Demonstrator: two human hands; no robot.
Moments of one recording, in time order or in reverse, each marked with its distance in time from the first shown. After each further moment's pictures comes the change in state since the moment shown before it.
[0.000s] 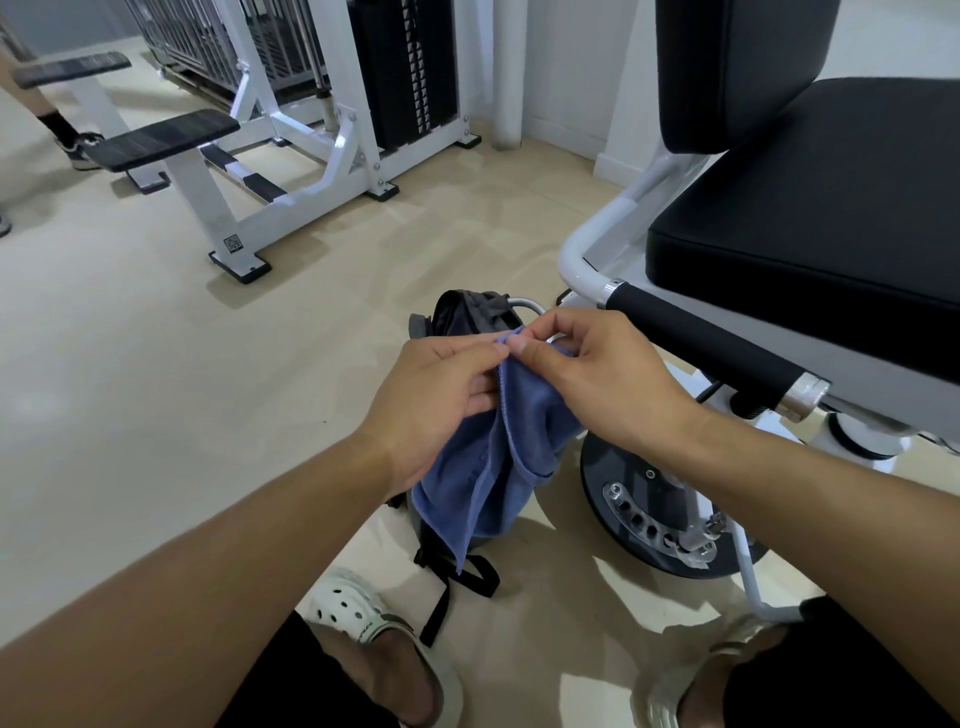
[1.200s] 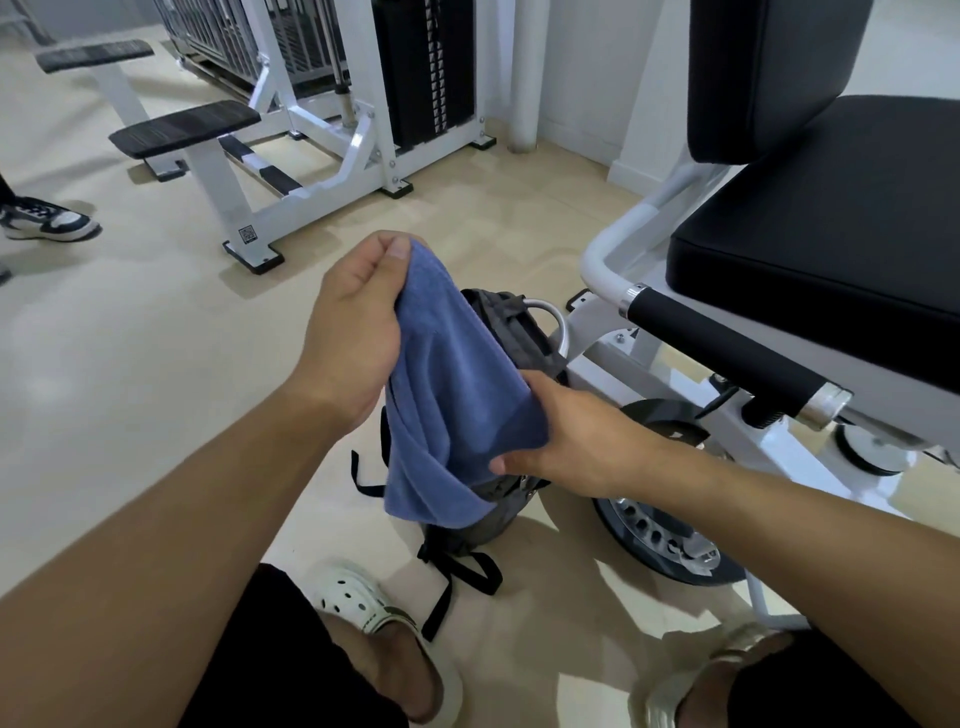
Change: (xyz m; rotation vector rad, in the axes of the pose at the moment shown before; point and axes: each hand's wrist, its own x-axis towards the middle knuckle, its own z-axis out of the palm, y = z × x) left_hand 0.005 0.034 -0.047 0.062 0.342 0.344; right_hand -0.007 0.027 0.030 -0.500 -0.408 0.052
